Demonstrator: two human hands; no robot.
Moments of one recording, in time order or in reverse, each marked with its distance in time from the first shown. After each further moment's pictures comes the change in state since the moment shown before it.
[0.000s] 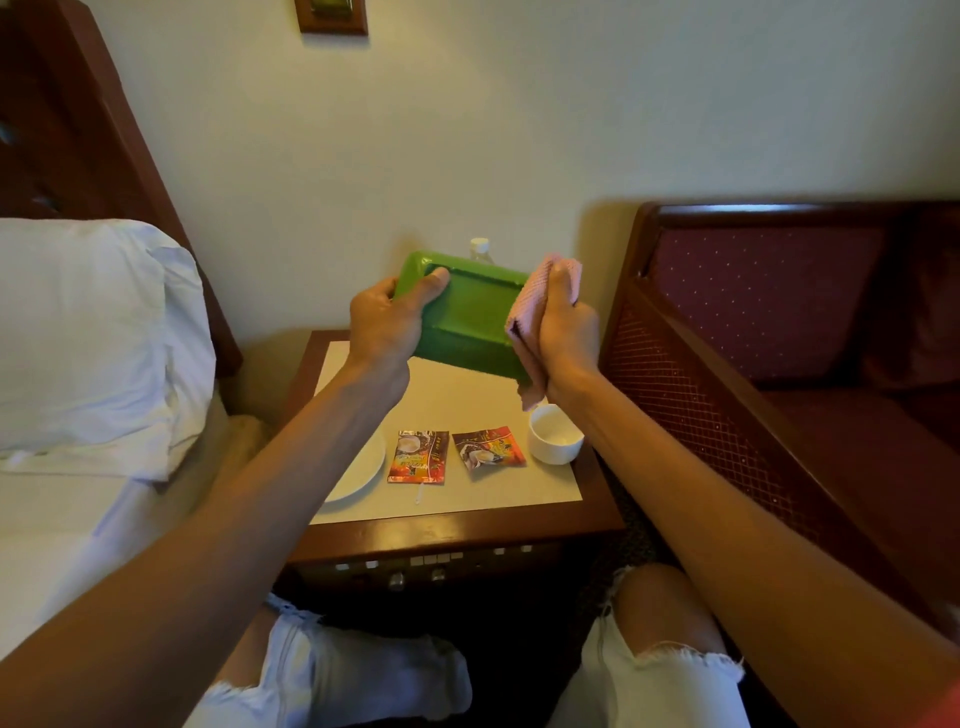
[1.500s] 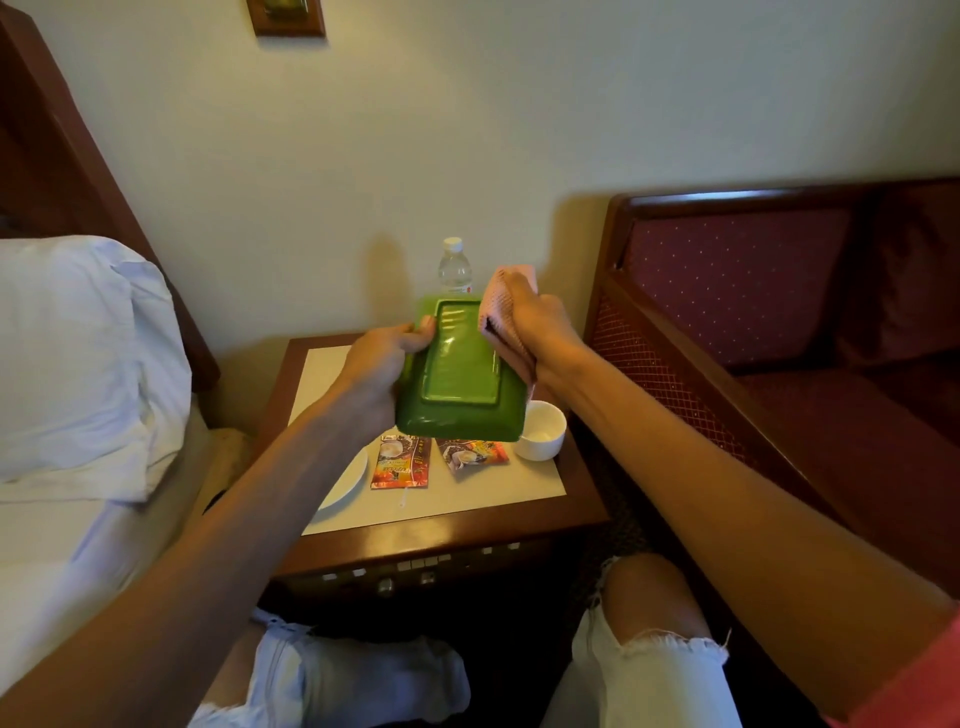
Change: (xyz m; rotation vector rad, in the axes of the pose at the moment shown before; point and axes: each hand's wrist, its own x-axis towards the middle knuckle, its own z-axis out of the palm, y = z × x) left_hand -0.032 0.002 0.008 0.017 -0.218 -0.393; right_hand 0.012 -0.011 -0.006 0.015 -0.180 0.161
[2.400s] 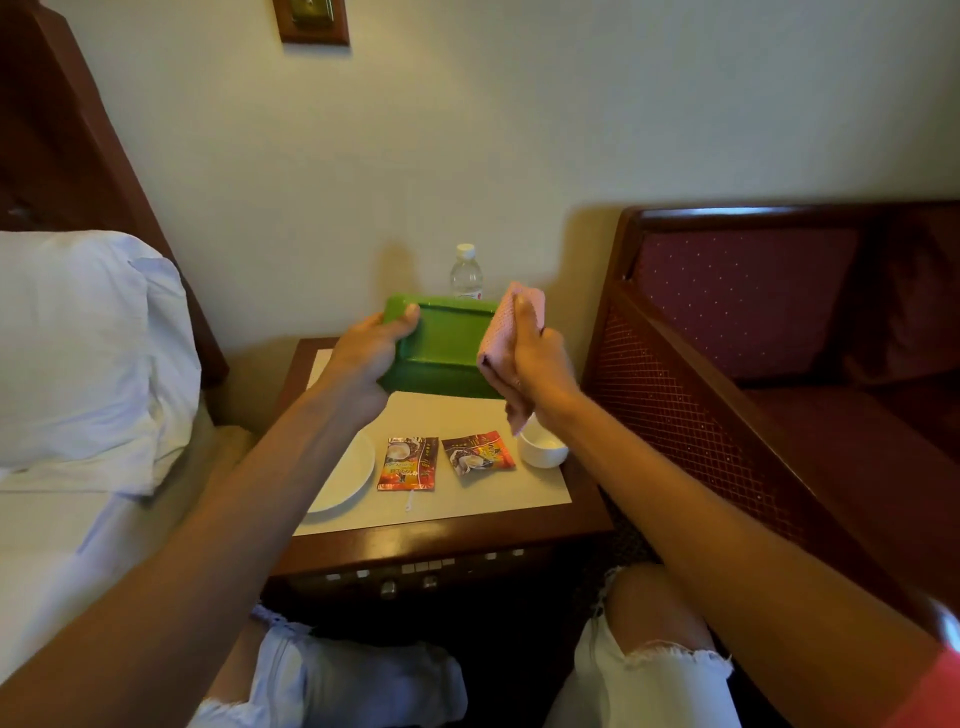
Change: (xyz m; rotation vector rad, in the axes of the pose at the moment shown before) left_hand 0.037 0.001 -0.038 -0.073 0.044 0.087; right_hand -0.010 0.032 0.005 -0.158 0.031 -0.073
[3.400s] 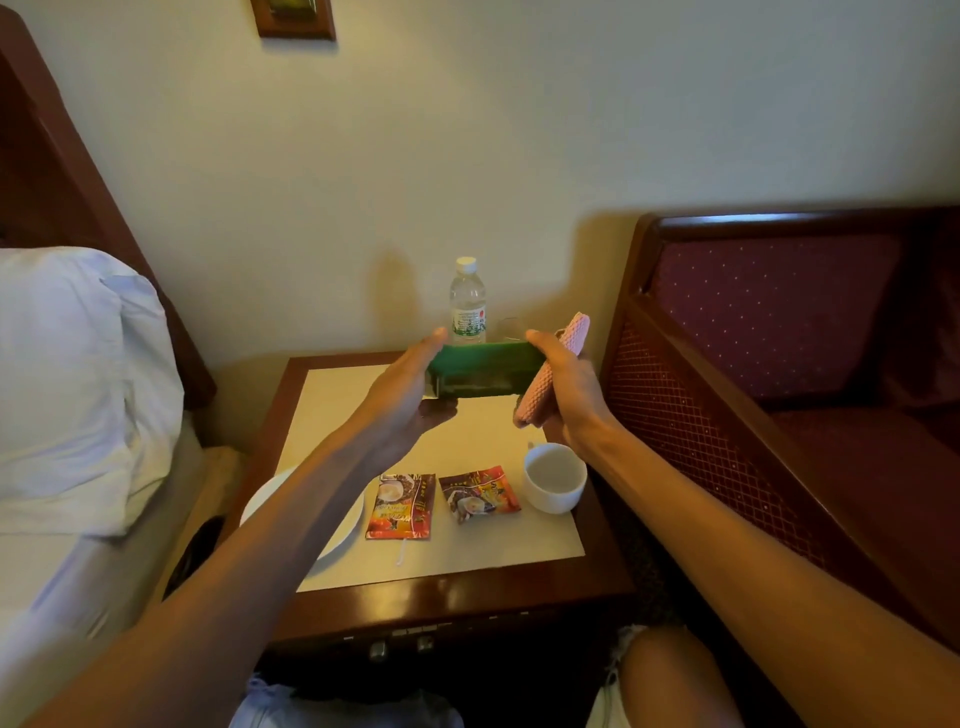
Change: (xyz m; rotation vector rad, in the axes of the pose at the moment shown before) left_hand 0.026 -0.021 0.035 0.094 -0.107 -0.049; right_hand 0.080 0.035 -0.017 0.238 -0.092 0.086
